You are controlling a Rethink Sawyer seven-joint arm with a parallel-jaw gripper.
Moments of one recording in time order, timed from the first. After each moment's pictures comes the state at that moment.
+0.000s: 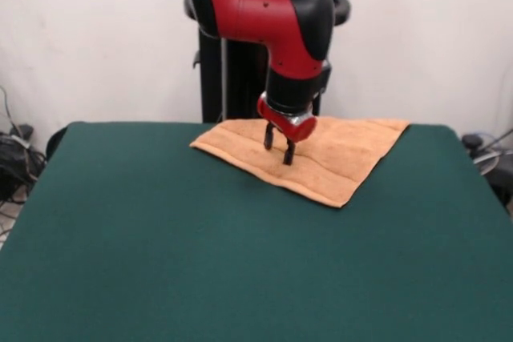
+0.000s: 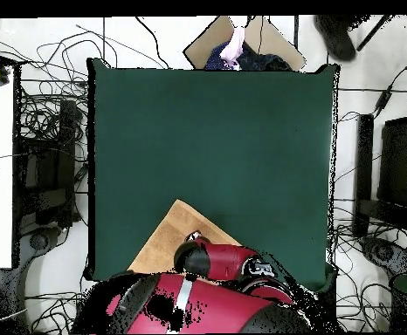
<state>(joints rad) -0.20 -0.41 -0.11 2.04 -0.23 0.02 2.59</state>
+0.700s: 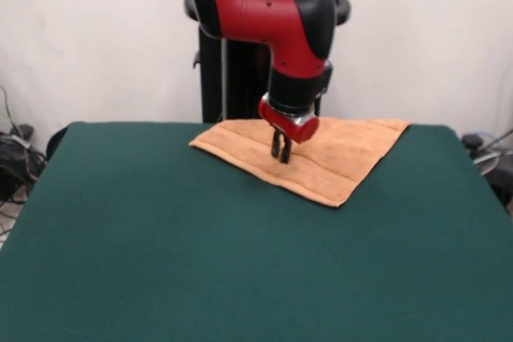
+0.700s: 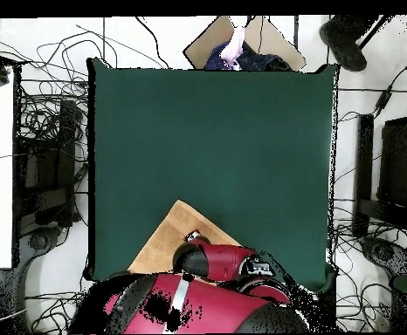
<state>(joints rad) -0.19 -0.41 -0.11 2.04 -0.26 -0.02 2.59</state>
